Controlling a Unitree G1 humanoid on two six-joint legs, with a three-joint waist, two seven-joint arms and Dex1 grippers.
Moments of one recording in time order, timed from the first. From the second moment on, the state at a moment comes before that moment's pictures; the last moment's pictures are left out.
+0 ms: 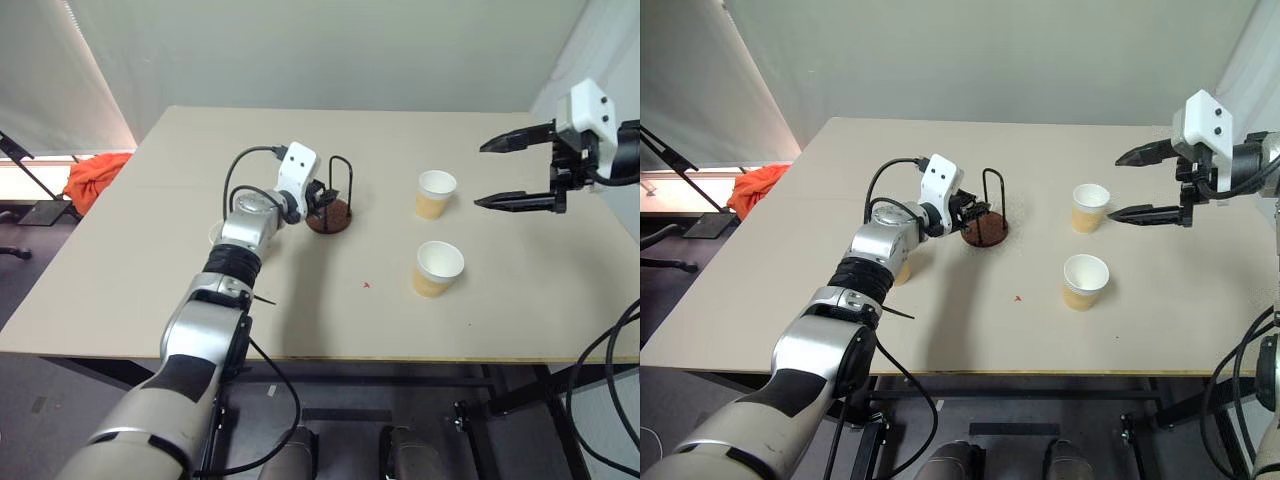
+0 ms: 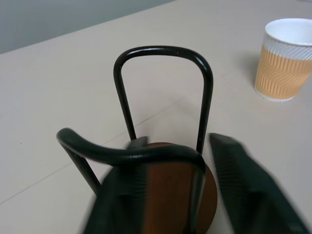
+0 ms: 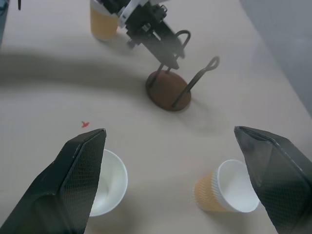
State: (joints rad) left arm -1.14 0.26 -0.05 0.95 -0.11 0.25 -0.57; right arm -1.04 -0.96 0.02 0.36 0.23 0.26 1.52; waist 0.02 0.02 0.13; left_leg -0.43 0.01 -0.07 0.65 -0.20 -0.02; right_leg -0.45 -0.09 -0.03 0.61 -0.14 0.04
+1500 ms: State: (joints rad) left arm -0.60 0.40 -0.26 -0.20 -0.29 0.79 -0.77; right arm -0.81 -0.94 0.10 0.14 0.27 0.40 1.55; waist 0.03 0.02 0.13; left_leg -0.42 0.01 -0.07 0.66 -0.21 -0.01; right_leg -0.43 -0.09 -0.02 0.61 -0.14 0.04
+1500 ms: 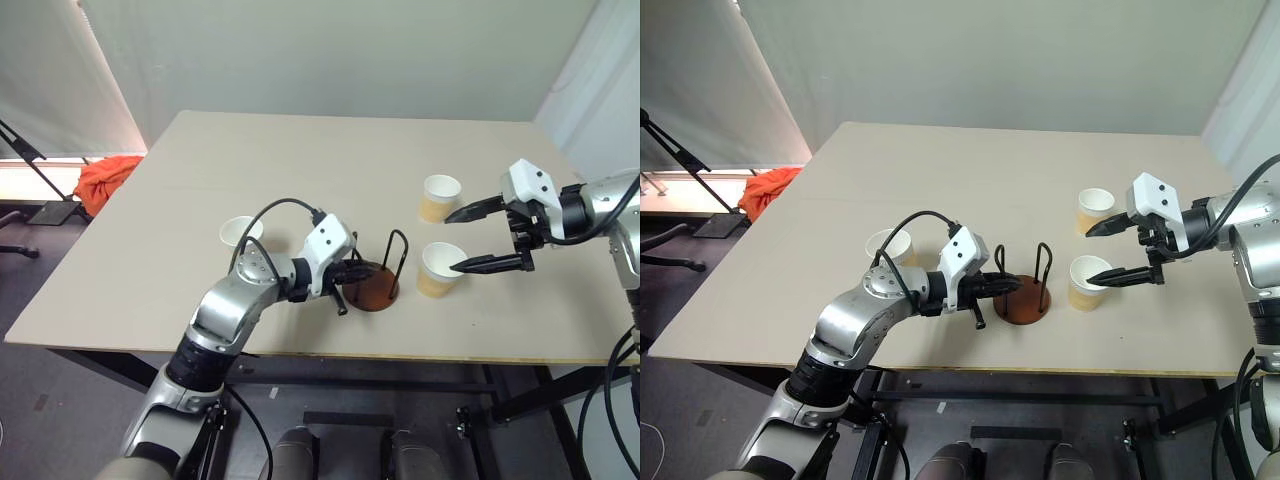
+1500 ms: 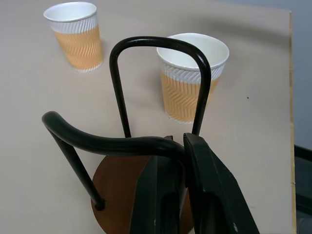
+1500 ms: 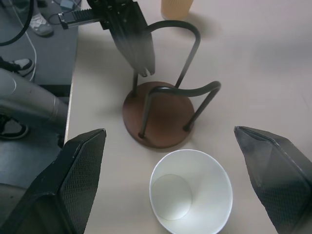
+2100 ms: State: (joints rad) left arm -0.45 0.62 -0.07 -0.37 -0.42 0.86 -0.83; right arm -0.81 -0.94 0.20 0.23 0.12 0.28 1.54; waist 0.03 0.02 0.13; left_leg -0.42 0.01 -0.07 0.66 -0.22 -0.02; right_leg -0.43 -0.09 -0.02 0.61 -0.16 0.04
